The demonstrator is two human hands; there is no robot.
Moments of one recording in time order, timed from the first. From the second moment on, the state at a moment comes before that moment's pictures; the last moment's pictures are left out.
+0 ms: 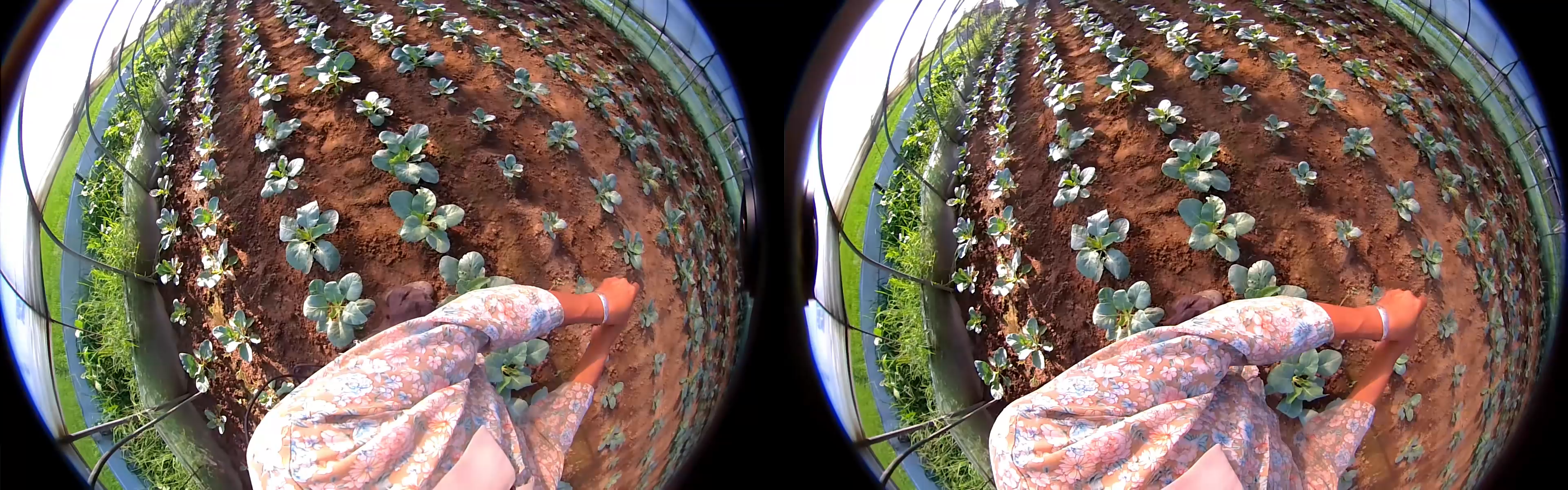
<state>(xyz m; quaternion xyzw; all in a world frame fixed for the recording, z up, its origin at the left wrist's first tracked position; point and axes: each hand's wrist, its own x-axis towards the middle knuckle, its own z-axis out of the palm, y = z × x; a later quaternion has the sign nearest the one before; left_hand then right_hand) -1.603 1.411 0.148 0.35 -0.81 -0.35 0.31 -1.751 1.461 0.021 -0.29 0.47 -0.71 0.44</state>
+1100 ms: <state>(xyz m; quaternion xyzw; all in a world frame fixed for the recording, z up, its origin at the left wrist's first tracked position) -1.310 1.360 0.161 0.19 -0.94 -0.17 -0.21 -1.517 1.453 -0.128 0.23 0.36 -0.63 0.64</state>
